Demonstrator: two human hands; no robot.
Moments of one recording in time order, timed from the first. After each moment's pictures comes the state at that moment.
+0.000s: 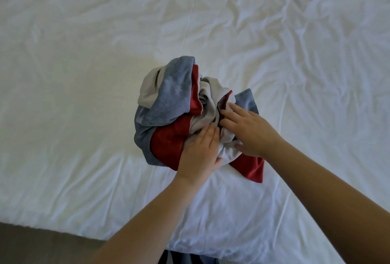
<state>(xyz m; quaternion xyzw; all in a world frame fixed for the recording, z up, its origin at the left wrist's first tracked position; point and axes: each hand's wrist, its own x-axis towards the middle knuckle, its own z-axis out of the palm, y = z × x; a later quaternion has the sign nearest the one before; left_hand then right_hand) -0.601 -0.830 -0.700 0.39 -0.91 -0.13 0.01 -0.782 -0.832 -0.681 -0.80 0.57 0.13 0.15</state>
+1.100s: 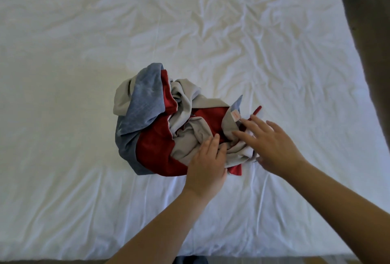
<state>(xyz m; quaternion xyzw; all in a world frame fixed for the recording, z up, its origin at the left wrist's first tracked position) -0.641 -0.777 -0.684 0.36 -0.91 -0.19 0.04 -0.829 -0.736 -0.642 -0.71 0.68 0.19 0.09</state>
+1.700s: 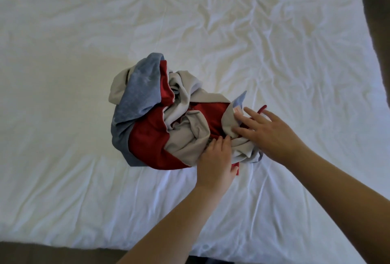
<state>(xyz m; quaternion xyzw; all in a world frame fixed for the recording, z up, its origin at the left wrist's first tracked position) -0.680 -0.755 -0.710 0.43 -0.86 -0.26 0.02 -0.860 -0.750 -0.666 -0.77 0.58 0.24 0.05</state>
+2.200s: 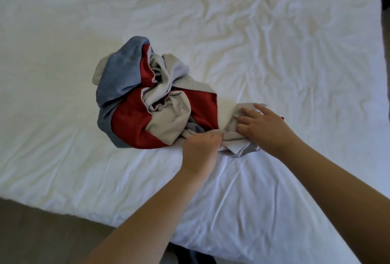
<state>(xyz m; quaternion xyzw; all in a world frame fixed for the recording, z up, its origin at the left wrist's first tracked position) -0.731 -0.739 -0.701 0.46 -0.88 -0.07 0.13 -0.925 -0.735 -0.677 -0.82 0.52 0.23 0.06</state>
